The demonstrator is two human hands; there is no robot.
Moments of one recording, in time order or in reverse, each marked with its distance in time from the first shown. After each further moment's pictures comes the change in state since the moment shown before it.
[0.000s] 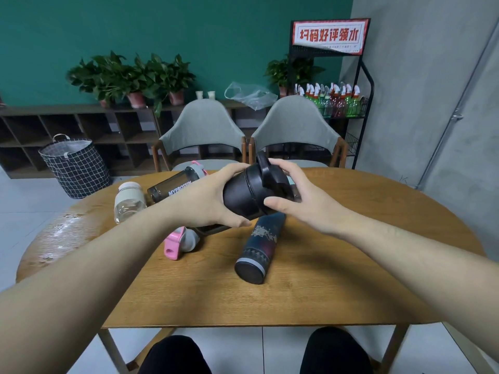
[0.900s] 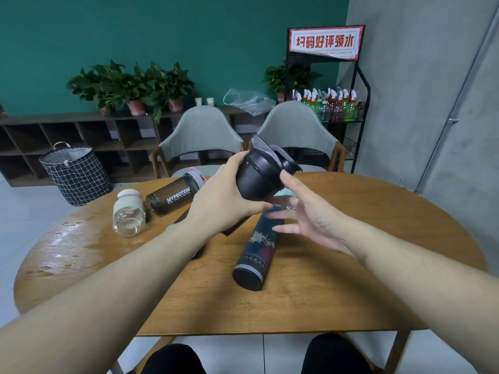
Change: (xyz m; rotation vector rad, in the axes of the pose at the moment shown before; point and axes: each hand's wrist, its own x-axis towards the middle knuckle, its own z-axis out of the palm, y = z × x) left_hand 0.018 0.034 0.030 0.001 0.371 -0.092; right_hand 0.001 0.007 0.004 0.648 0.061 0.404
